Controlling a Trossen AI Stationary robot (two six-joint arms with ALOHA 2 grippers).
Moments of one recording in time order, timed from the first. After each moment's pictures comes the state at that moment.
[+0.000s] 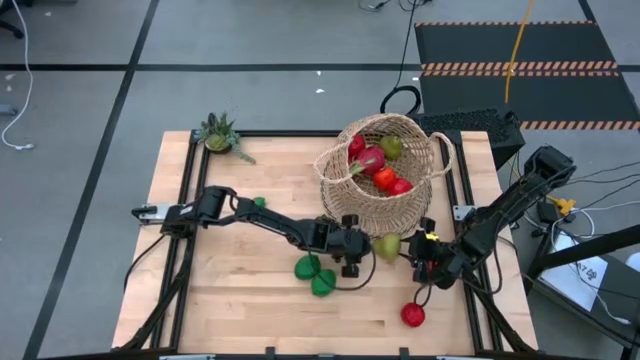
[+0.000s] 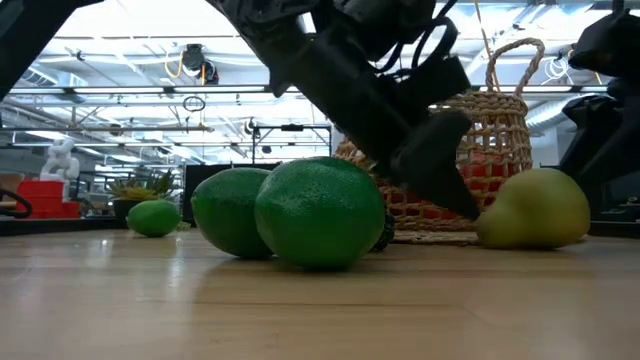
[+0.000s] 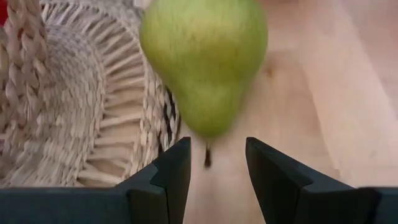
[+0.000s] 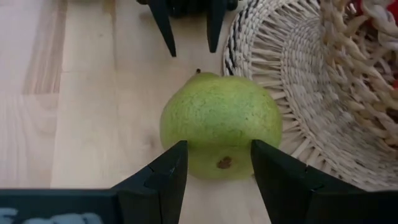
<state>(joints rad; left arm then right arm) -0.16 2.25 1.56 -0.02 -0.18 0.04 0.78 1.12 0.44 -0.48 0.70 0.74</state>
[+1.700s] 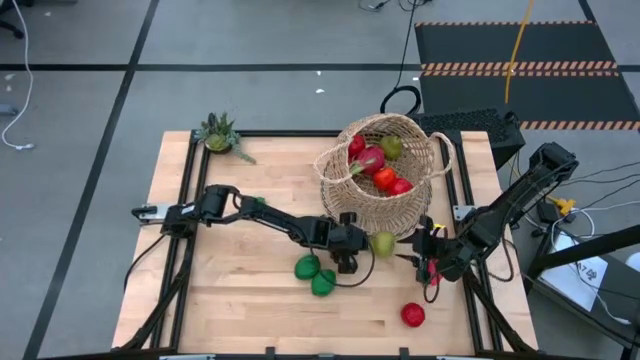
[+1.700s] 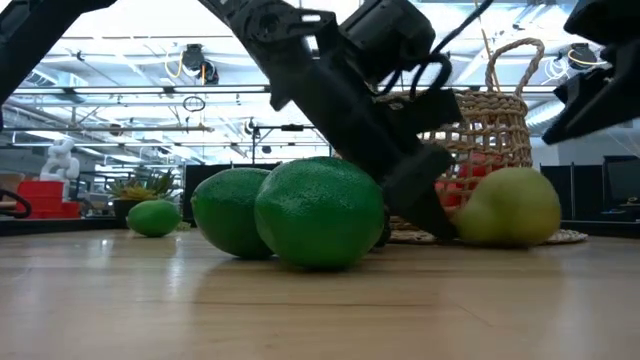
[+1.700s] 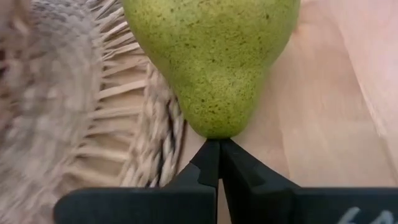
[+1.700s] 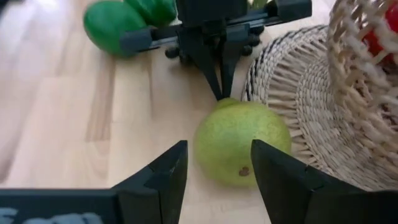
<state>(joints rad) -0.13 2.27 1.55 -0.09 -0.17 0.07 0.75 0.96 0.44 -0.39 0.67 0.67</state>
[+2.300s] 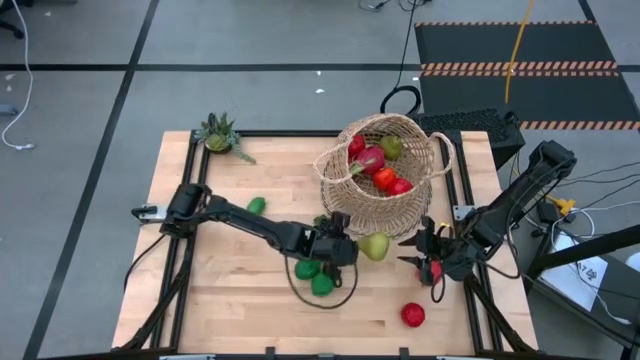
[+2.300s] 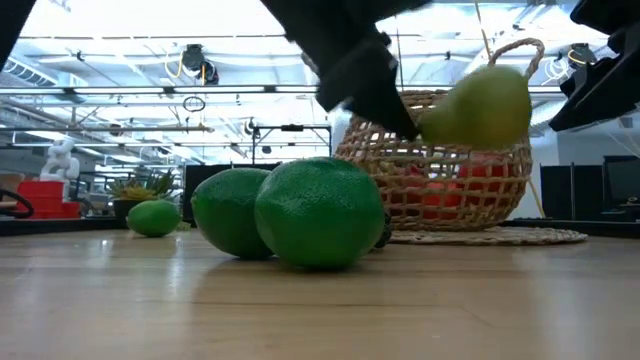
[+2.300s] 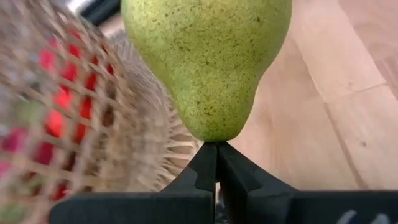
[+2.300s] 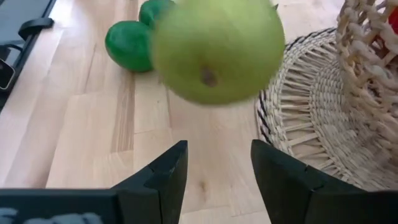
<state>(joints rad) -0.26 2.05 1.55 -0.32 -0.44 0.30 0.79 0.92 0.44 -0.37 0.68 0.72</state>
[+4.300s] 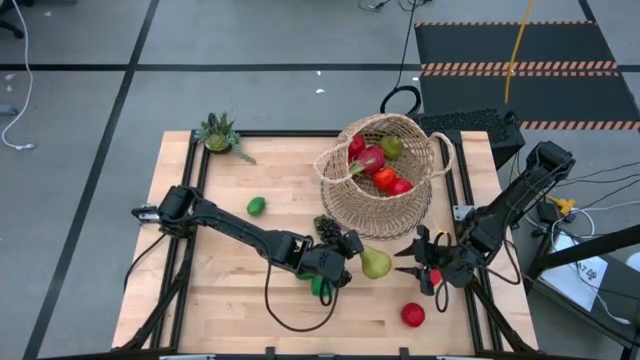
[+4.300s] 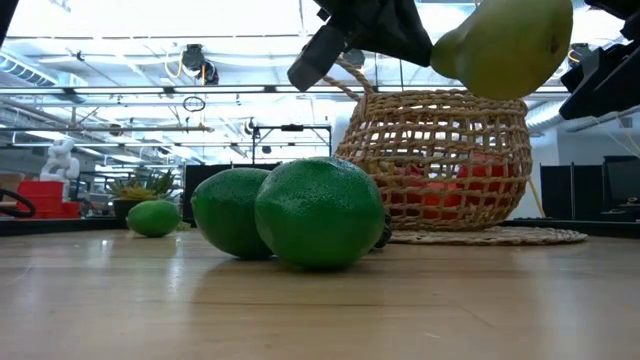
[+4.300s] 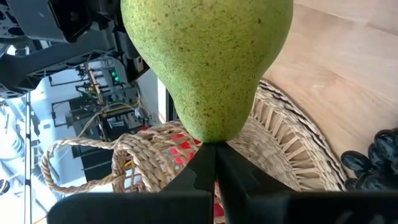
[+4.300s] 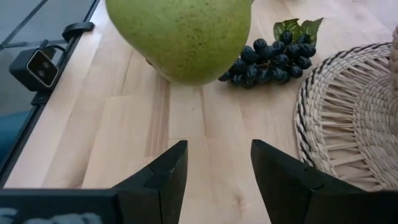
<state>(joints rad) -0.34 1.99 1.56 -0.18 -0.61 1.26 0.83 1.00 0.44 -0.21 0.65 0.65</state>
